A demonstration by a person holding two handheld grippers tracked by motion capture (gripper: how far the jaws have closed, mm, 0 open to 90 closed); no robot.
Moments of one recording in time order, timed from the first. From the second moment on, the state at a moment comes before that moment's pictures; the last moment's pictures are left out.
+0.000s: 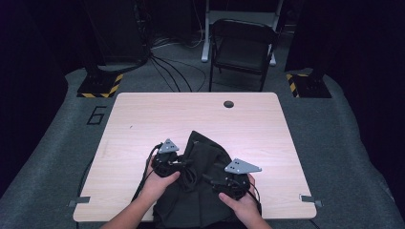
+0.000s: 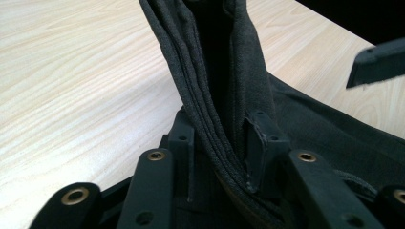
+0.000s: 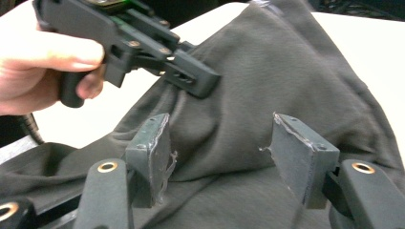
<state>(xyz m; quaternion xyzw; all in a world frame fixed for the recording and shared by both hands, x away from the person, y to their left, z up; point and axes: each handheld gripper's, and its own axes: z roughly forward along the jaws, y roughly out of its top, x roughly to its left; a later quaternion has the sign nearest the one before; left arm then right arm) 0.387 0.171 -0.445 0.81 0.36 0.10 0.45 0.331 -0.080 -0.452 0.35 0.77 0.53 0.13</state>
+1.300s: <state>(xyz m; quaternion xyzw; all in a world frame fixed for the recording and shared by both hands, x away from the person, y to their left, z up) 0.435 0.165 -0.362 0.81 0.30 0.10 0.50 0.327 -0.037 -0.484 0.28 0.85 0.44 0.09</state>
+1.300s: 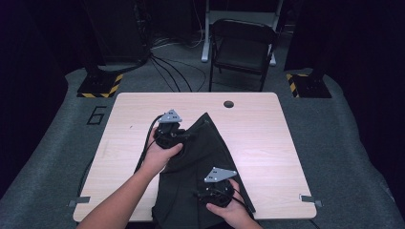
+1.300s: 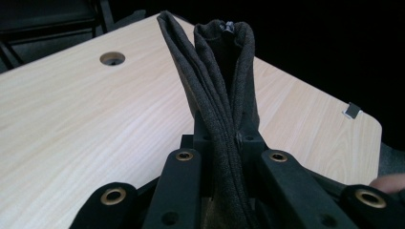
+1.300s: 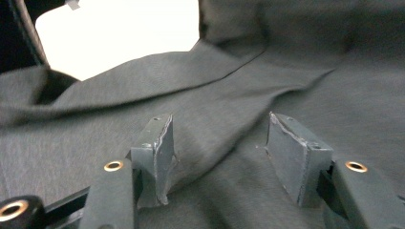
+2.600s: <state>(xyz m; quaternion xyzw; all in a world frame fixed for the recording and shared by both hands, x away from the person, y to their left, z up) 0.445 0.166 -0.326 0.80 0.27 0.13 0.52 0.369 -0.003 -0.507 0.30 0.87 0.36 0.12</state>
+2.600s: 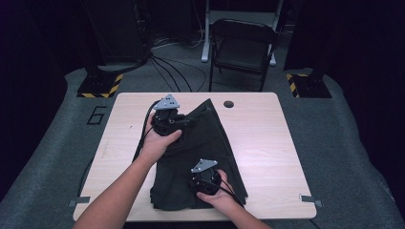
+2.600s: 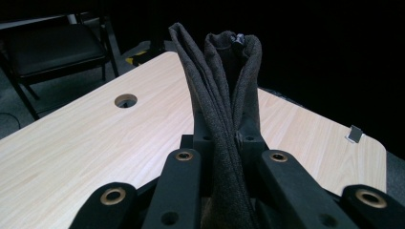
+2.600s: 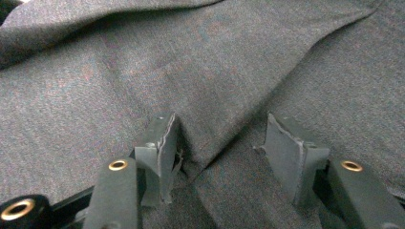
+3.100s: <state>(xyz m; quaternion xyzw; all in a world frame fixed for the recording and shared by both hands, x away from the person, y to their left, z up) 0.435 0.171 -0.338 0.81 0.25 0.13 0.51 0.386 -0.005 -0.510 0.32 0.87 0.37 0.12</state>
